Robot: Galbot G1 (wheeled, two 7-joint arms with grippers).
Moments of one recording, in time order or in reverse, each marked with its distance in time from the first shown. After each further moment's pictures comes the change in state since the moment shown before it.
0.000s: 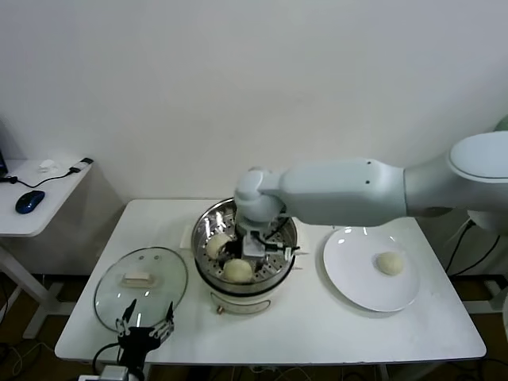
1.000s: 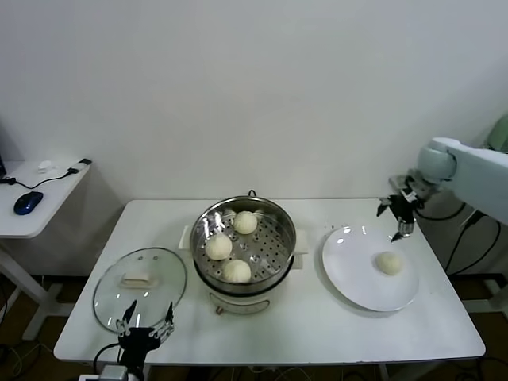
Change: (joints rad) left arm -0.010 0.005 -0.002 0.028 -0.021 -0.008 0.005; right arm -0.264 -0.529 0.088 -0.474 0.204 -0.357 -0.116
